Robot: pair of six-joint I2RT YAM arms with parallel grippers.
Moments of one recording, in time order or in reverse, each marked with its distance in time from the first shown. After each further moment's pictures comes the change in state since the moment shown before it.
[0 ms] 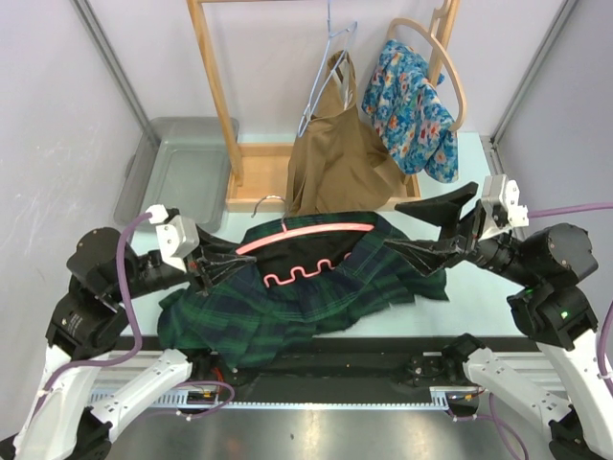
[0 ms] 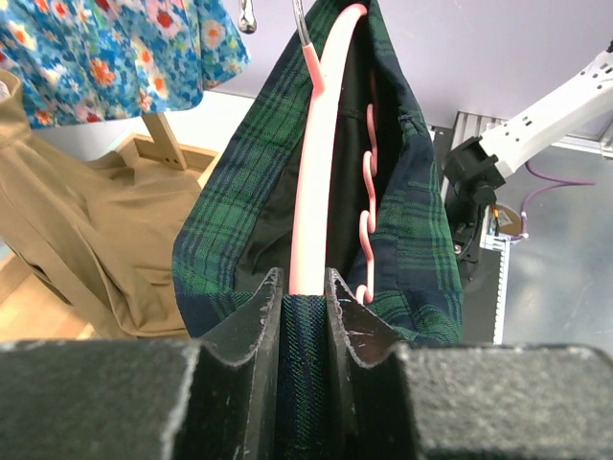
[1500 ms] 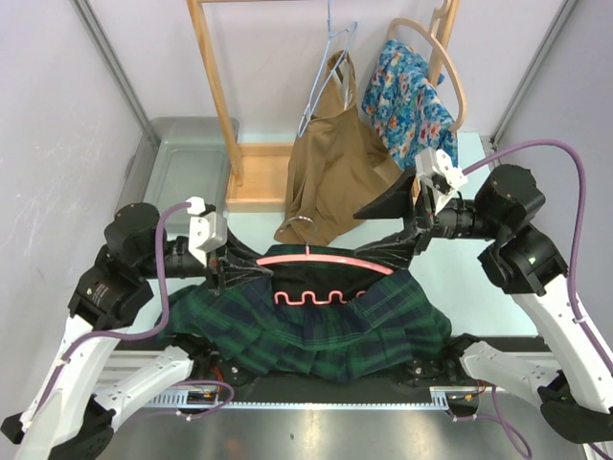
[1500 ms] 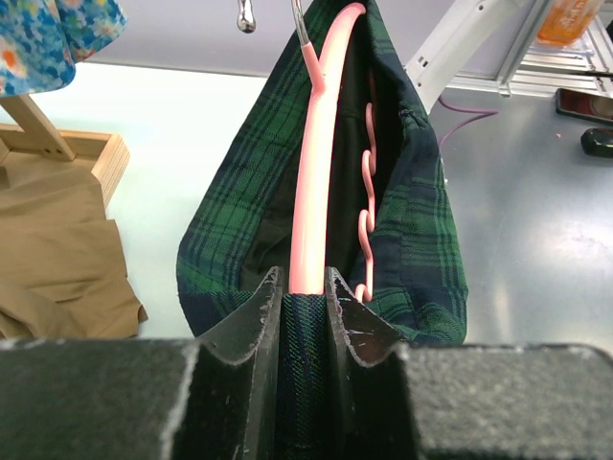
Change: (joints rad) left arm 0.003 0.118 0.005 -0.060 0.246 0.080; right arm 0.040 0.272 0.186 -0.137 -0.315 -0.053
